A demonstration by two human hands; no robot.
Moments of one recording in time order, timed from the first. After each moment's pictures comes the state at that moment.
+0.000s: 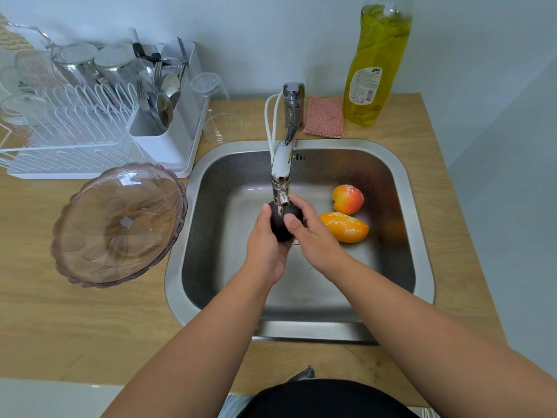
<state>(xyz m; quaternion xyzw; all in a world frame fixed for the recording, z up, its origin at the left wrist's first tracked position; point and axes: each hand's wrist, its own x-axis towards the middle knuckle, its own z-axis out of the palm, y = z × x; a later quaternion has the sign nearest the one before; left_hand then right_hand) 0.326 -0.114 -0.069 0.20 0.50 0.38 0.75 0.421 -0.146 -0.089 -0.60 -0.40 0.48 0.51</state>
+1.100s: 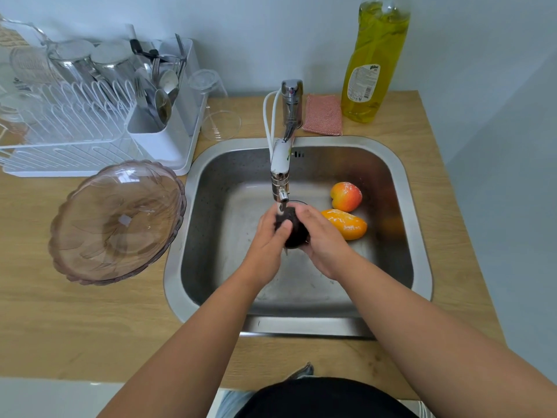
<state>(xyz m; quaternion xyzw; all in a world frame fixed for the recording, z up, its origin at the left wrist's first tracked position) 0.297 -0.122 -0.078 0.61 0.43 0.25 0.62 0.423 -0.154 -0.076 -0.52 -0.19 0.62 0.56</state>
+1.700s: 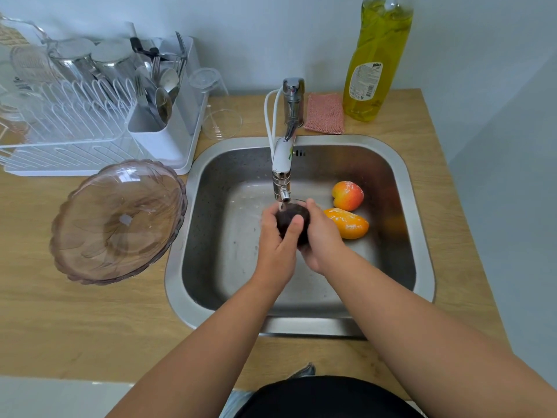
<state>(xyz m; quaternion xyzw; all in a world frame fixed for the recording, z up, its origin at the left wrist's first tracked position) 0.317 -0.135 -0.088 0.57 0.47 0.37 0.57 0.410 -0.136 -0.073 -0.58 -0.04 0.58 0.57</state>
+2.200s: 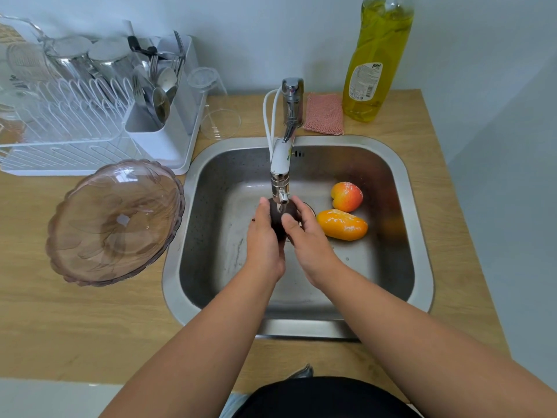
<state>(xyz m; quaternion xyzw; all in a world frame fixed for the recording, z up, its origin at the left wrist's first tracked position) 0.329 -0.109 -0.081 0.18 0.53 0.41 0.72 0.398 -0.153 -0.076 -0.59 -0.25 0.54 0.55</state>
